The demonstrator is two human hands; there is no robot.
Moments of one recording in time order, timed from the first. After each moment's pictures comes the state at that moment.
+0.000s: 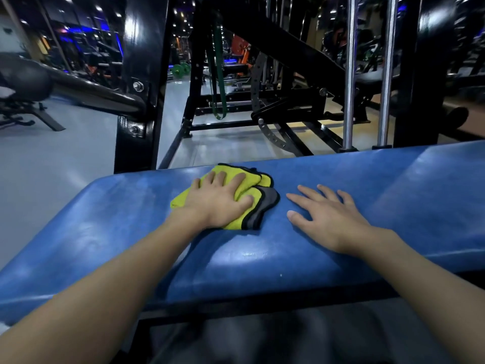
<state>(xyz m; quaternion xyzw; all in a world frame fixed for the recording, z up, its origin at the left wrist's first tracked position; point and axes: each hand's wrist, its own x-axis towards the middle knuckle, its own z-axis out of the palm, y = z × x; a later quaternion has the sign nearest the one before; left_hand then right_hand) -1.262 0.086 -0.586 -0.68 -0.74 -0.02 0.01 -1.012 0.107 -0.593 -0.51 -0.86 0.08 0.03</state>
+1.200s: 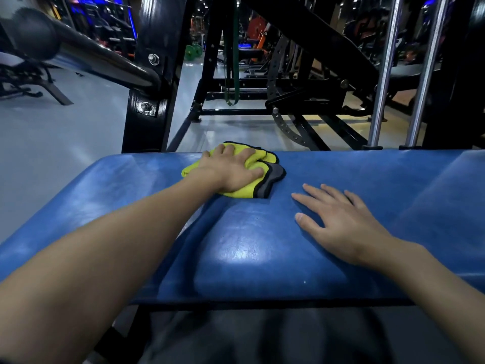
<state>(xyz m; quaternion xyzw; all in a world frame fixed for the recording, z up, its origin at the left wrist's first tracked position) -1.297 0.144 -0.578 -0.65 -0.76 -0.02 -0.01 -1.034 0.098 -0.595 -0.47 -0.88 0.07 0.04</state>
